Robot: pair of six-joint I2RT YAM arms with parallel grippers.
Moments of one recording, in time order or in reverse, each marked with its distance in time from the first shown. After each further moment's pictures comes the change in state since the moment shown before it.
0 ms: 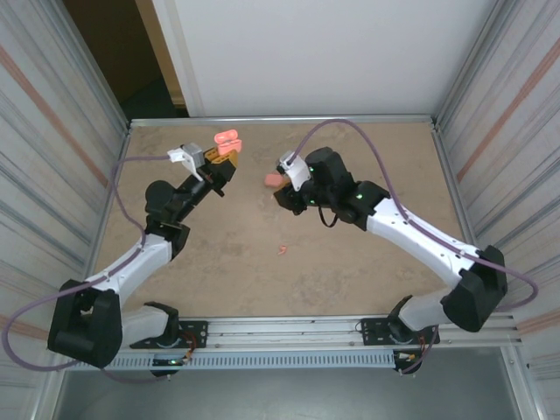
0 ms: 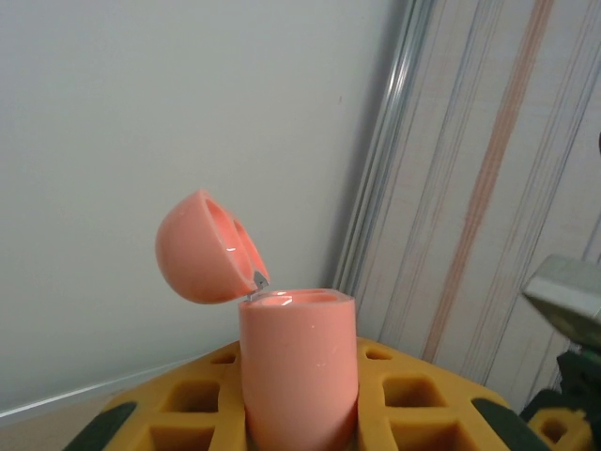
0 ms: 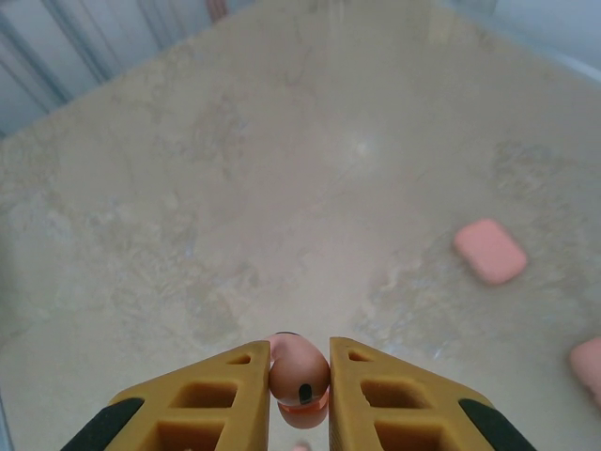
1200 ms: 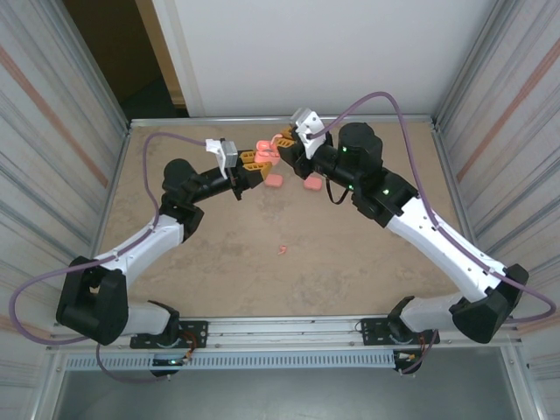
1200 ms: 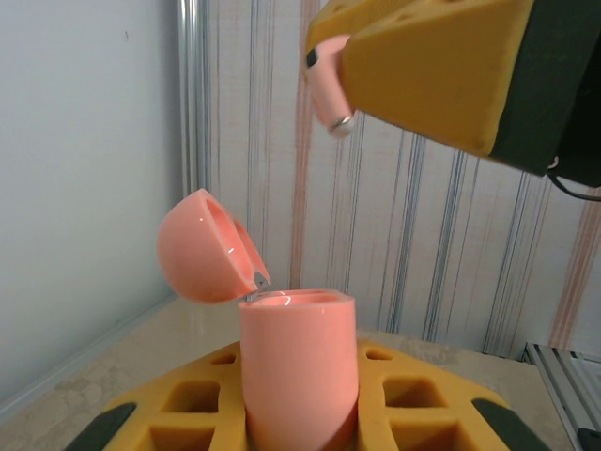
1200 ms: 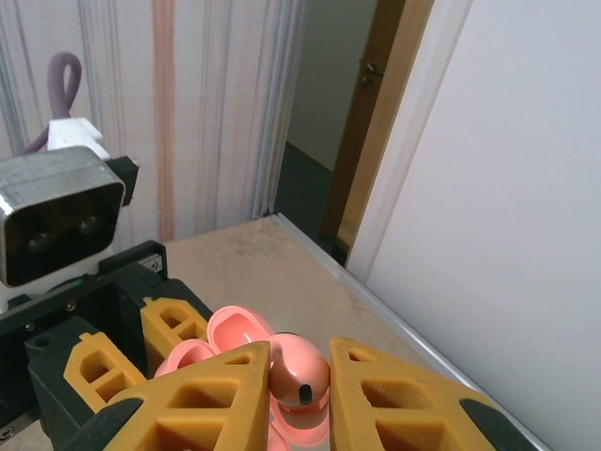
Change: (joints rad) left arm -0.100 0.131 0.195 -0.120 0.360 0.141; right arm -0.020 -0.064 0.154 0.241 0.057 -0.193
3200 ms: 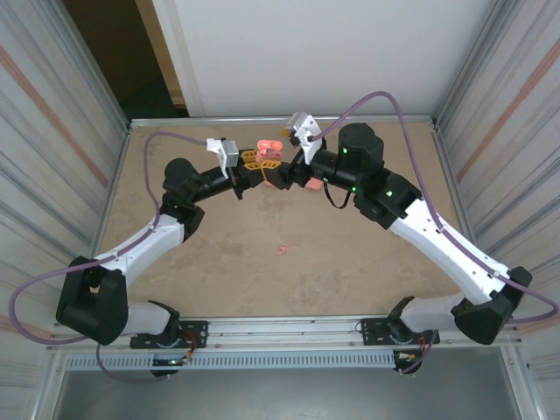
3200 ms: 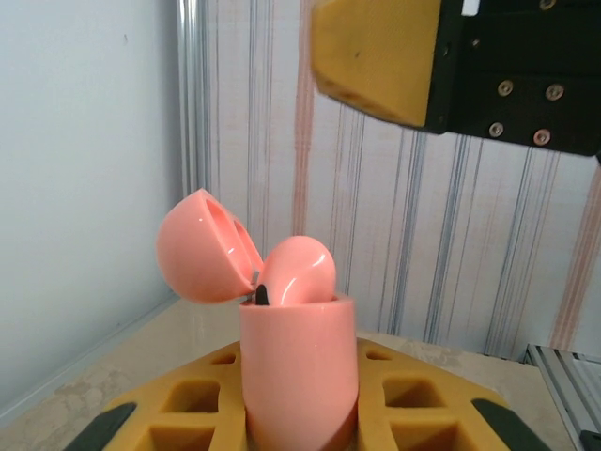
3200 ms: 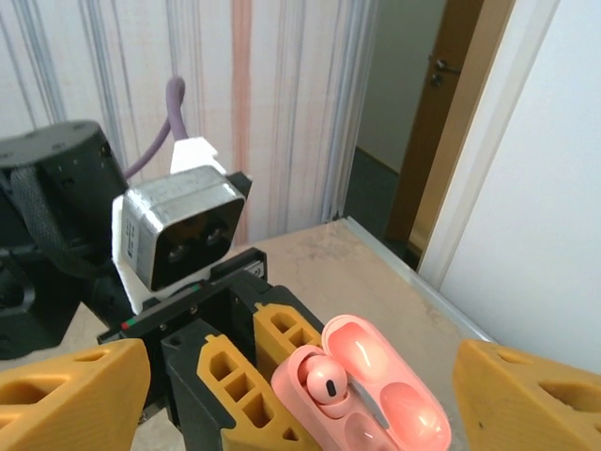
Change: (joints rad) left arm -0.008 0.001 0.009 -0.006 -0.014 0.006; right arm 0.017 -0.024 0.026 -0.055 -0.122 0.081
